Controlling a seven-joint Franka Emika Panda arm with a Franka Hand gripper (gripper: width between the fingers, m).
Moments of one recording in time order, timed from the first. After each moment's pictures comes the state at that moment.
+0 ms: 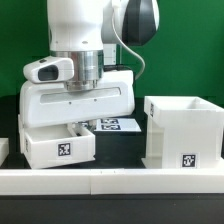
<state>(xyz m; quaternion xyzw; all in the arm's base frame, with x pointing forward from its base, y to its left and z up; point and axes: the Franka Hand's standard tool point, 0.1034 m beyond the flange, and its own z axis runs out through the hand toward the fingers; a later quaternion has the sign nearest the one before) 0.534 -0.069 0.028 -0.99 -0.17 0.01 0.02</state>
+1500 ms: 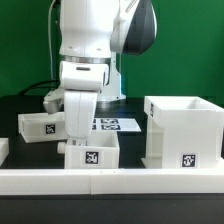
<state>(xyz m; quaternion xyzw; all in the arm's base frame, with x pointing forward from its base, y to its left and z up) 0.526 -0.070 0.017 -0.73 -0.69 0.02 -0.02</state>
